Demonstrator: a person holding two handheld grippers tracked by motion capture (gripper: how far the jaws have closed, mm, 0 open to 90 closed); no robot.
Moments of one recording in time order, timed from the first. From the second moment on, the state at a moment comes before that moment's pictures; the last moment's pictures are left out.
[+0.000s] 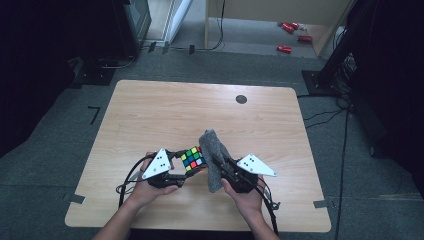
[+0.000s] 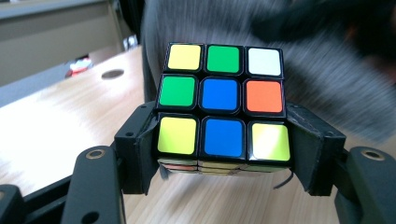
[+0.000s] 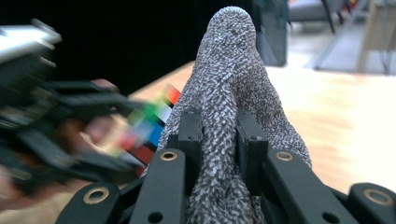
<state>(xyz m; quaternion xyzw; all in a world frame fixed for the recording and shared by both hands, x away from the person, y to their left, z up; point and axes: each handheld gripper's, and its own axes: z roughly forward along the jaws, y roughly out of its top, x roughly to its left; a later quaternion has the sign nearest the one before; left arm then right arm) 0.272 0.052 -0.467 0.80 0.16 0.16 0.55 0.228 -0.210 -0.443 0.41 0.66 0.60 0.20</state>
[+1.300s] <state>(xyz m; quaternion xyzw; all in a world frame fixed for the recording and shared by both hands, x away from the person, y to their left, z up) 0.276 0.050 -0.466 0.82 0.18 0.16 0.53 0.232 -0.213 -0.445 0.43 0.66 0.58 0.19</state>
